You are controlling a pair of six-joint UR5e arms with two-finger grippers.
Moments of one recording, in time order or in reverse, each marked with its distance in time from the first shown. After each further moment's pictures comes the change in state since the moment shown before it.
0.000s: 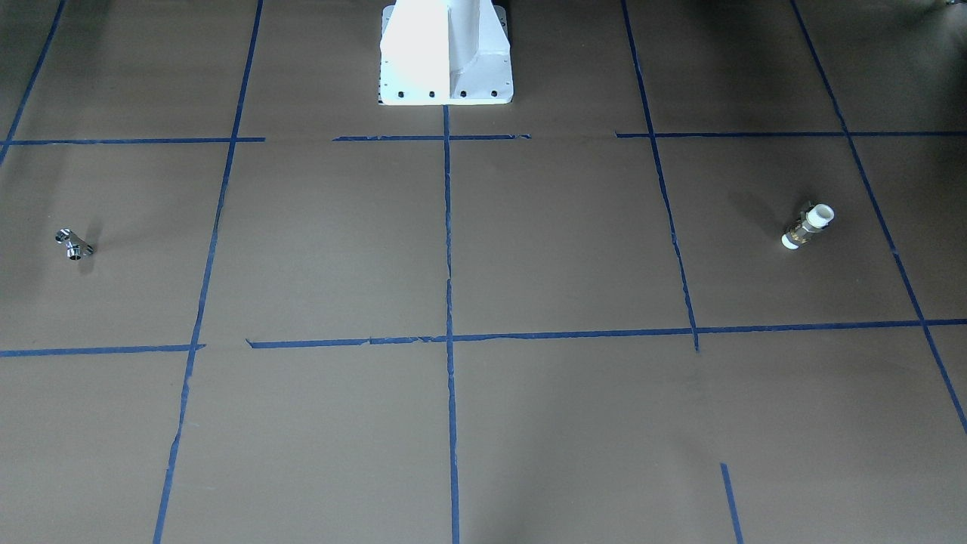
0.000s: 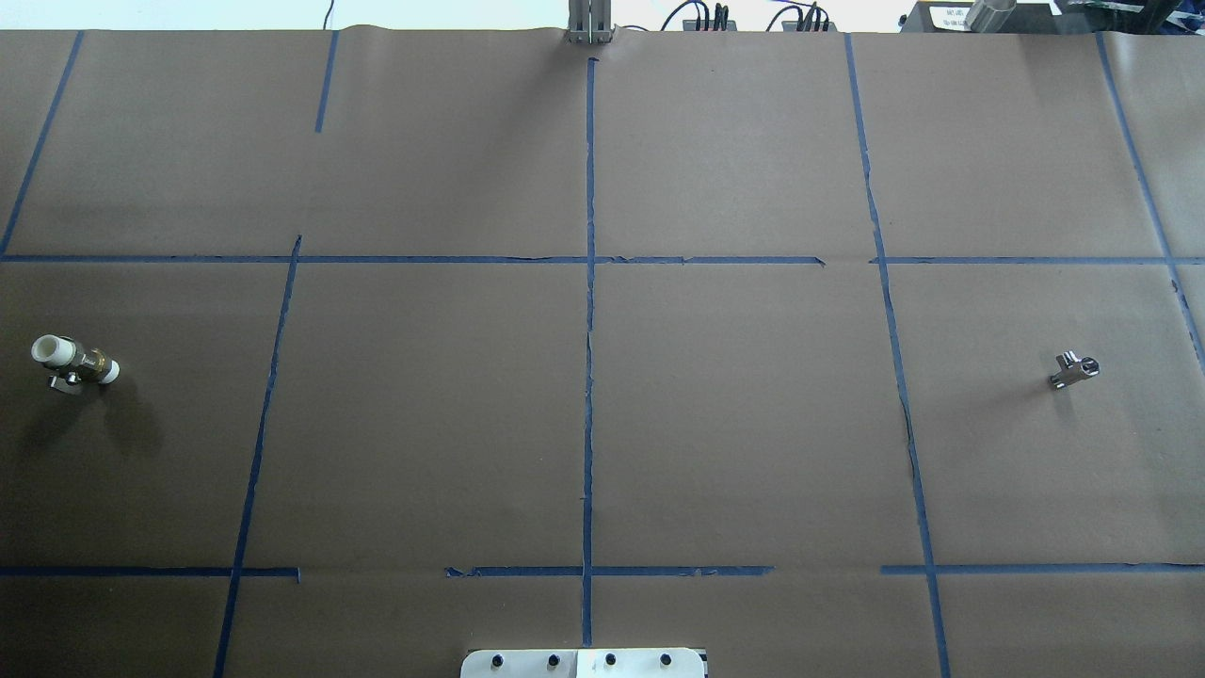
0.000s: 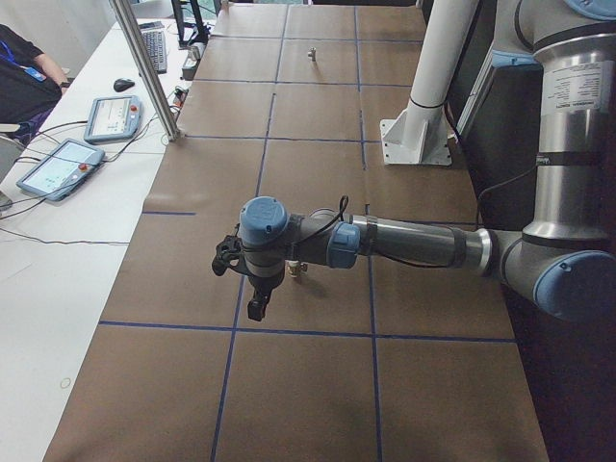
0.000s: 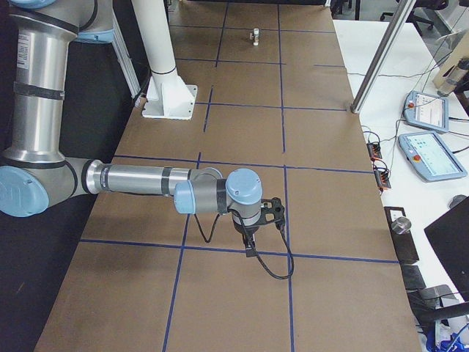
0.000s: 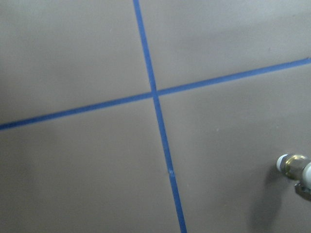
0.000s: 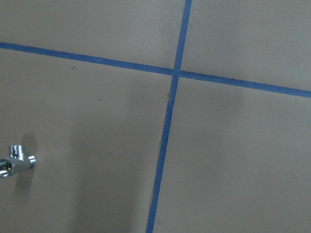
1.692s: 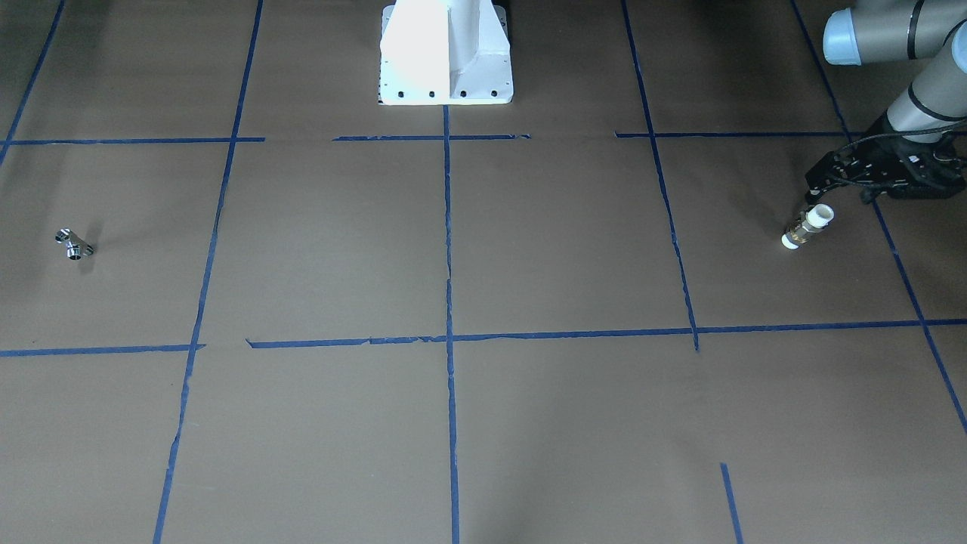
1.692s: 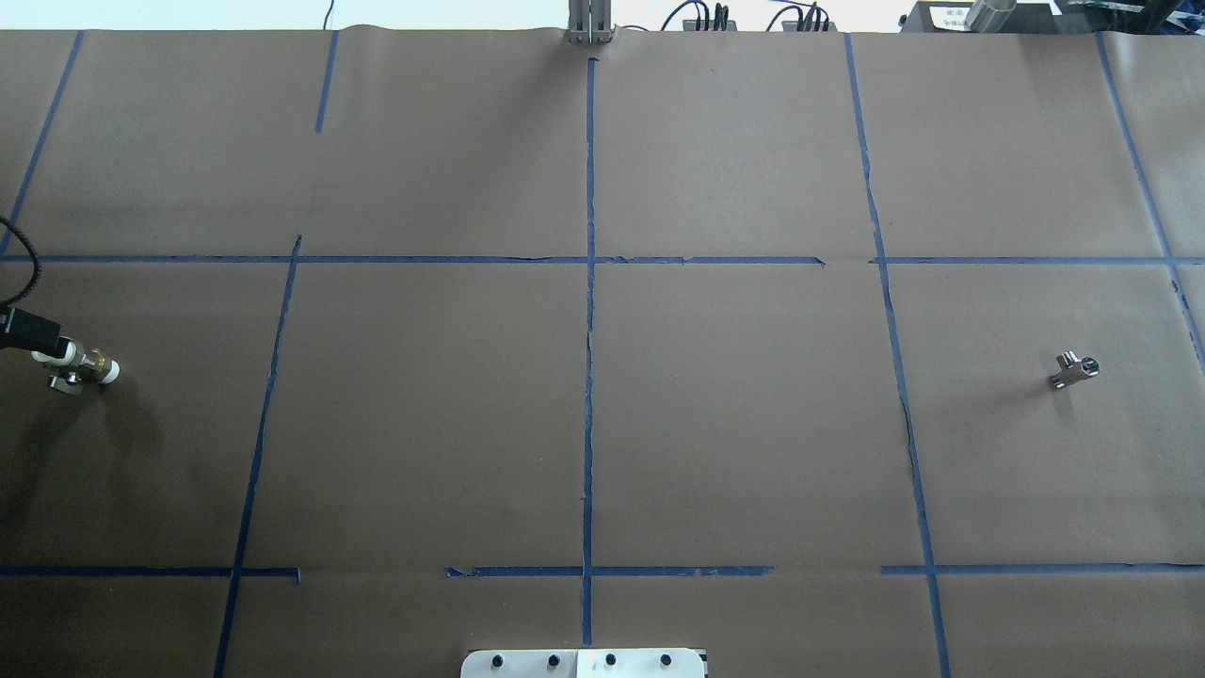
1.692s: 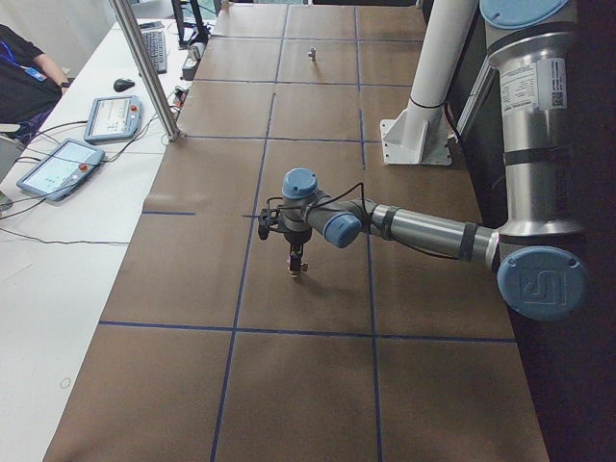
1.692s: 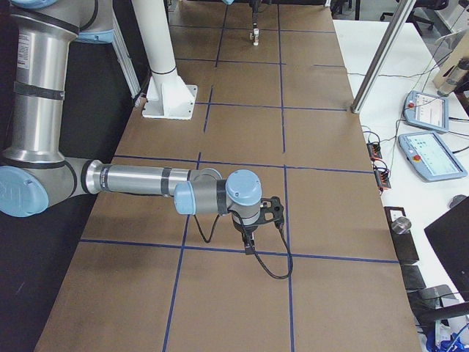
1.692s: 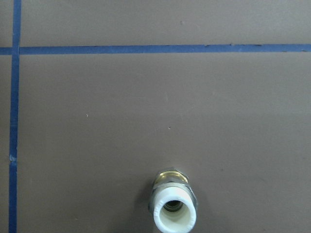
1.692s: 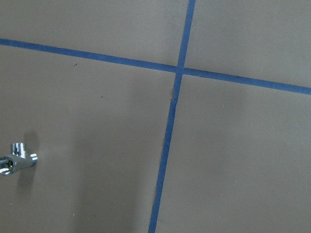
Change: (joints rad) left arm 0.462 0.091 -0.077 -0.331 0.194 -0.790; right arm -0.006 -0.003 -0.003 0.002 0.003 0.002
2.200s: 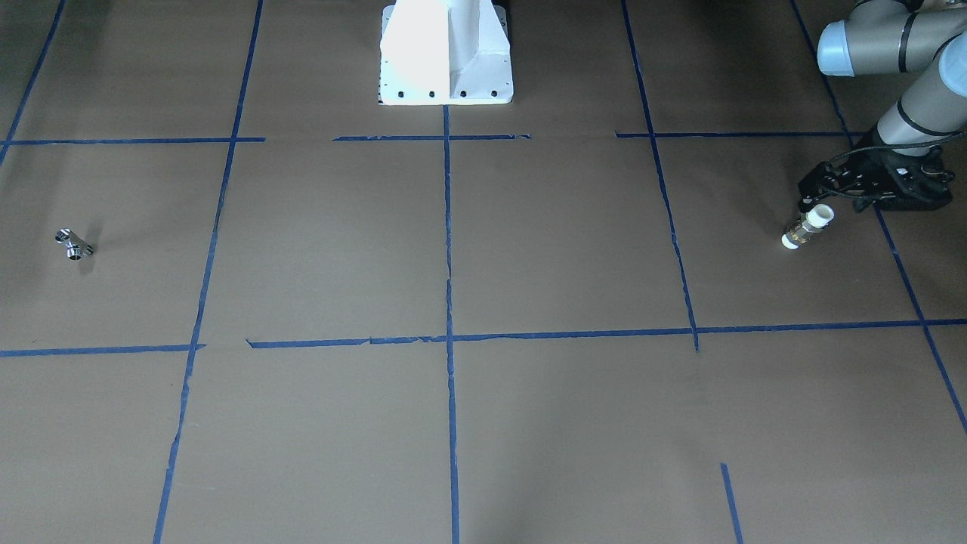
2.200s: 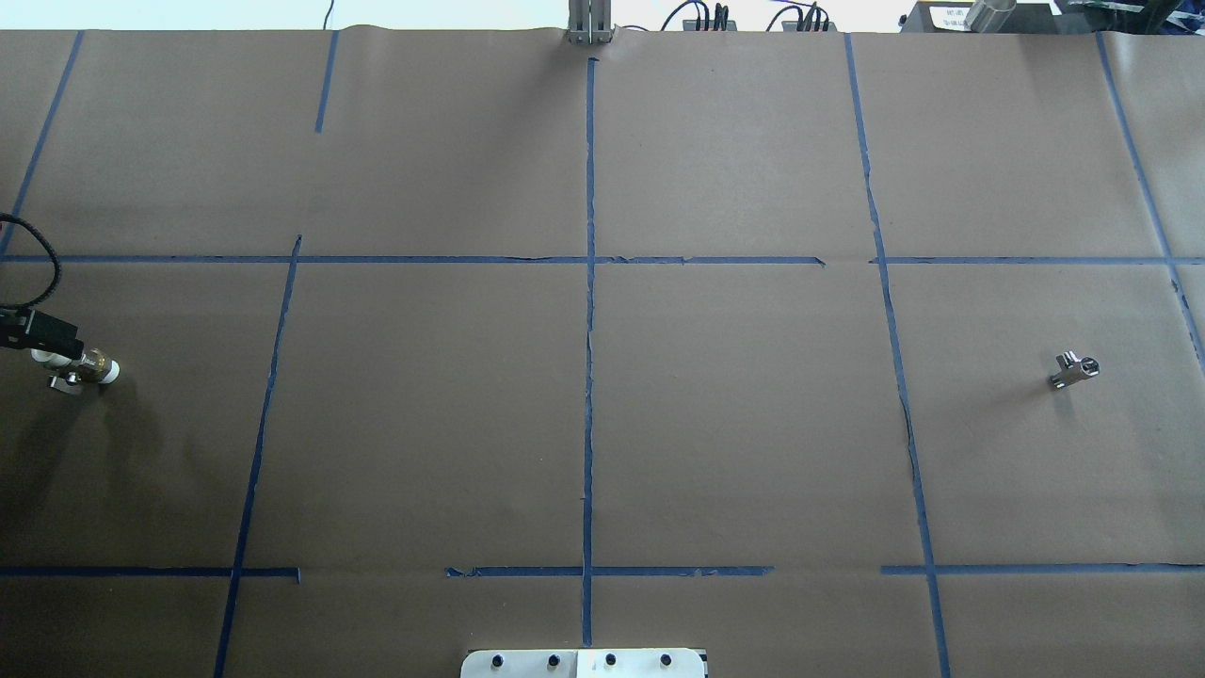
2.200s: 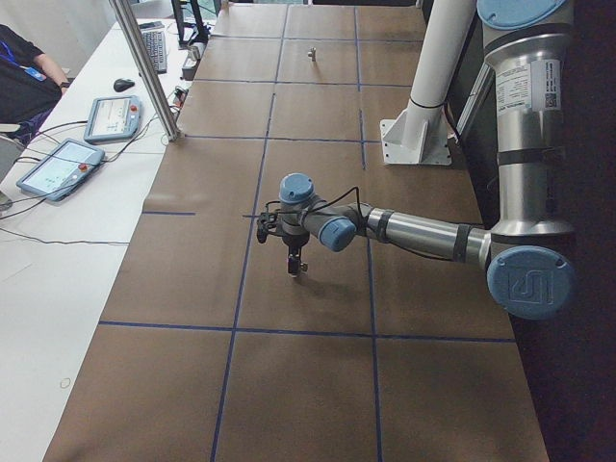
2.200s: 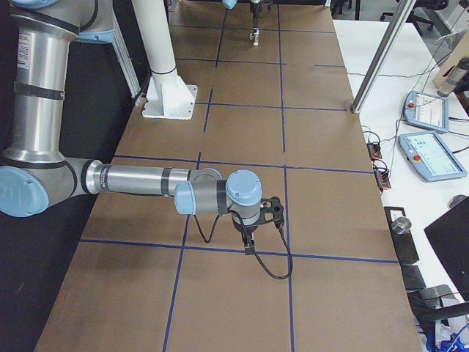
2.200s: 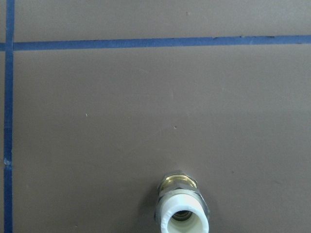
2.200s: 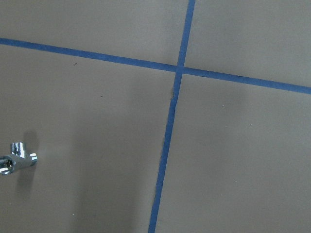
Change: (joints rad) left arm 0.016 -0.033 0.044 -0.012 0.001 0.000; right arm -0.001 0.000 0.000 -0.001 -0.001 -0.001
